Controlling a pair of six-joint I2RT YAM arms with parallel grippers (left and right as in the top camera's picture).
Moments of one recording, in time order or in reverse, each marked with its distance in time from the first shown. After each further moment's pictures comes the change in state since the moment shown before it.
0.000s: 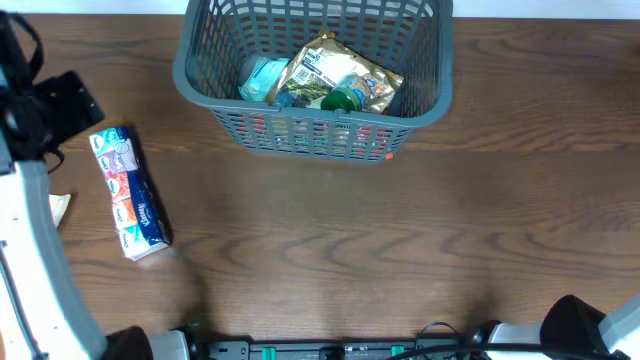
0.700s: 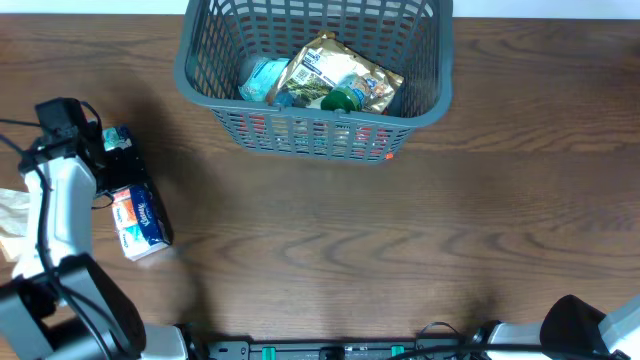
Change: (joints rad) left arm 0.100 0.117 -0.781 0.643 0.161 0.263; right arm 0.000 0.000 0.000 0.010 -0.023 0.000
